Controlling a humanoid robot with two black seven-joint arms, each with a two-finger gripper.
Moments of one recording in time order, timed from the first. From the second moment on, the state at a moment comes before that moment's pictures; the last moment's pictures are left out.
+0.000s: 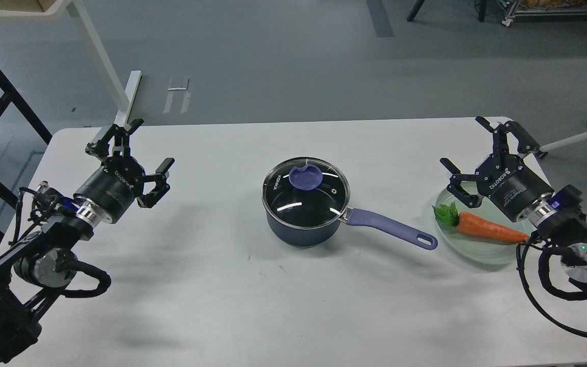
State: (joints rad) left arm -0.33 0.48 -0.93 -1.13 0.36 -0.33 -0.30; right arm 0.60 -0.69 0.32 1.05 0.12 0.49 0.49
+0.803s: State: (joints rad) left arm -0.42 0.54 -0.90 -1.08 0.38 -0.33 -0.37; right arm 0.97 -0.89 0.23 1.26 -0.57 0.42 0.49
